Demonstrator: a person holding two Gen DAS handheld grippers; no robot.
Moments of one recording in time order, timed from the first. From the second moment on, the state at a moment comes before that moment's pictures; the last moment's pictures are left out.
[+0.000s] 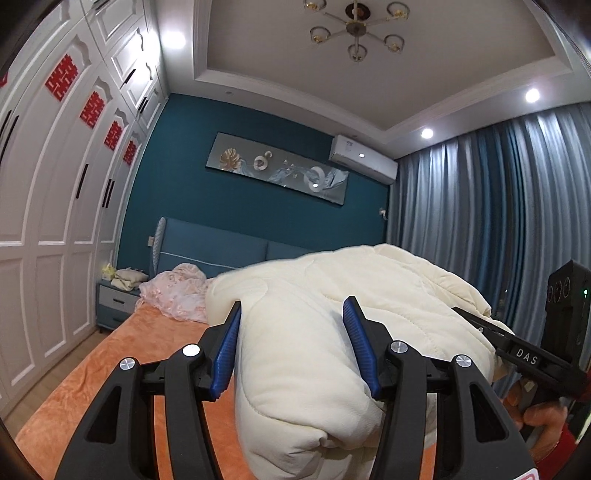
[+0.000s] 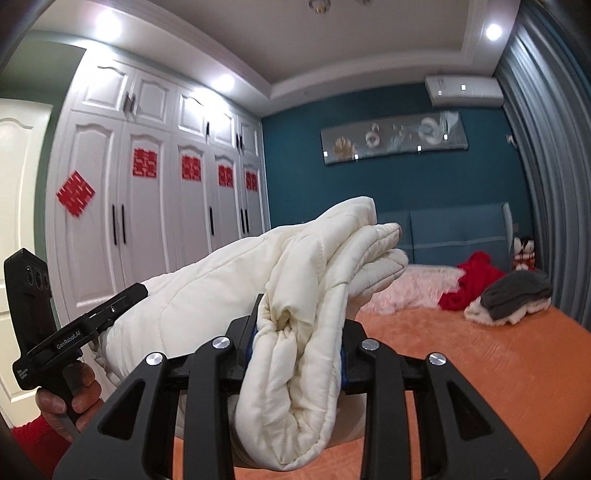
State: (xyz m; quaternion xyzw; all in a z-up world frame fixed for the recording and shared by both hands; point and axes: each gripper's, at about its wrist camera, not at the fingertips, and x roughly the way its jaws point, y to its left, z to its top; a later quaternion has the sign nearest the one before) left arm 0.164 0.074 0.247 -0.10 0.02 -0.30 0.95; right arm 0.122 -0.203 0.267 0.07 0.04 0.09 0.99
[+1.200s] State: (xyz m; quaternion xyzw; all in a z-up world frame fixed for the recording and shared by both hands) left arm 0.315 0.005 -0.093 -0.34 0.53 -0.31 0.71; right arm 0.206 -0.320 -0.078 0.33 0.34 -0.01 0.88
